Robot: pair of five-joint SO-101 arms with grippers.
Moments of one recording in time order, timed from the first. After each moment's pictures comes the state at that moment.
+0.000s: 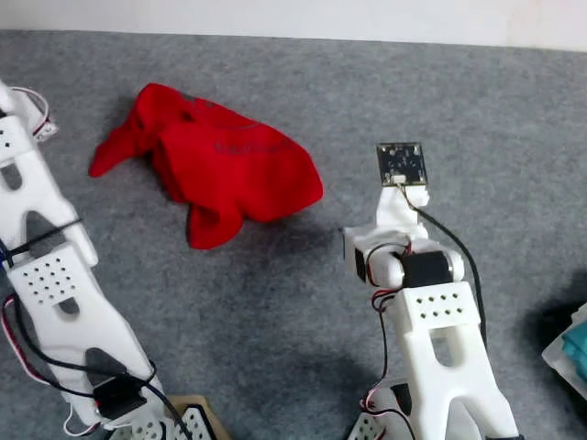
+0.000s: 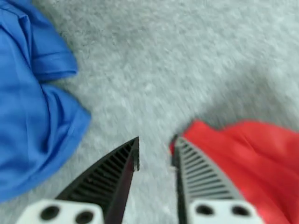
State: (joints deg) left arm -34.2 53.4 -76.8 92.0 14.6; right arm -13.7 -43.4 50.7 54.7 -2.7
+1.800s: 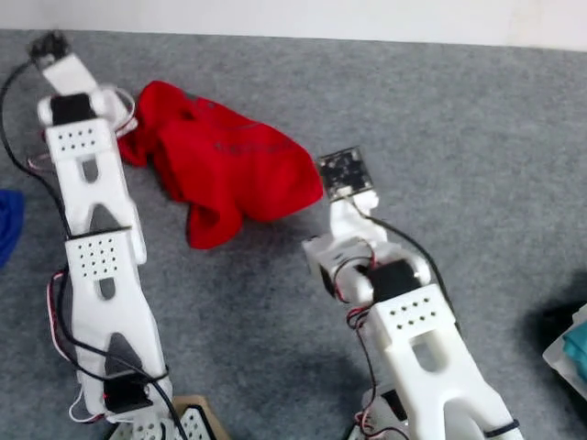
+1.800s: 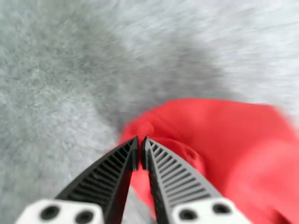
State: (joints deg) left arm -20.1 68.2 -92.7 90.6 22.5; right arm -27.8 -43.4 54.6 46.0 2.1
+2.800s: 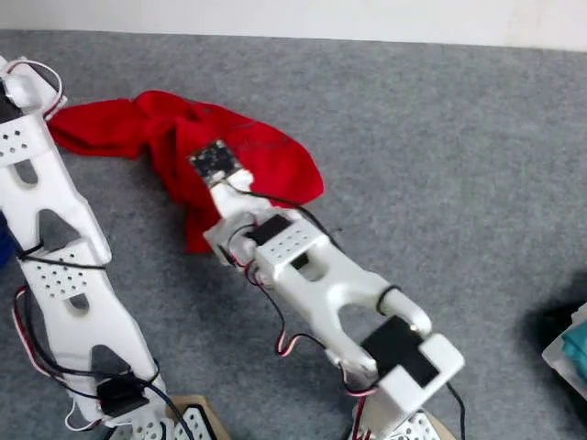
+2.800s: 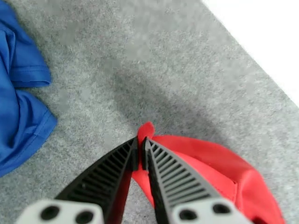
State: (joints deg) left arm -29.9 53.2 -93.0 98.4 26.1; right arm -44.8 7.0 24.0 30.1 2.1
